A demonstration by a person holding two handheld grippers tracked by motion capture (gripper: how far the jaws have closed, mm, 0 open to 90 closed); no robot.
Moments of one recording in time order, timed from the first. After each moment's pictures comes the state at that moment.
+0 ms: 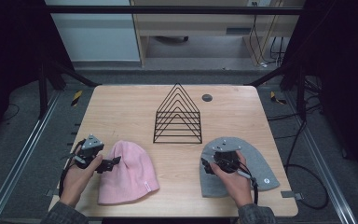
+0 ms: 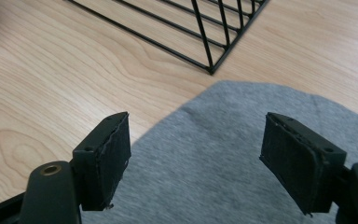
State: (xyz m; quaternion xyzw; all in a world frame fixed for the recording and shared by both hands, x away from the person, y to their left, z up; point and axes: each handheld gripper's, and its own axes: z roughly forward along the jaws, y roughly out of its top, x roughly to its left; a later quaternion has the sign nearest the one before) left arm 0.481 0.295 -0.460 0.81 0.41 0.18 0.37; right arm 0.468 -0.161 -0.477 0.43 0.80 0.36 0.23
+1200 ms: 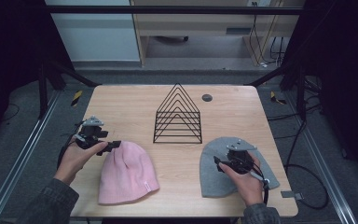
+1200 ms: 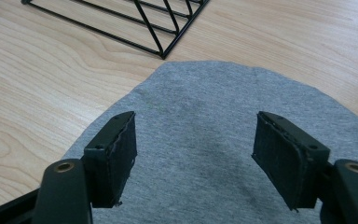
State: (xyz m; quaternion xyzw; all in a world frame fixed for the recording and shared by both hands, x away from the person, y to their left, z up) left arm 0.529 0.294 -0.421 0.83 0.42 0.13 0.35; right arm 0.463 -0.196 -0.469 0.48 0.77 0.35 0.23
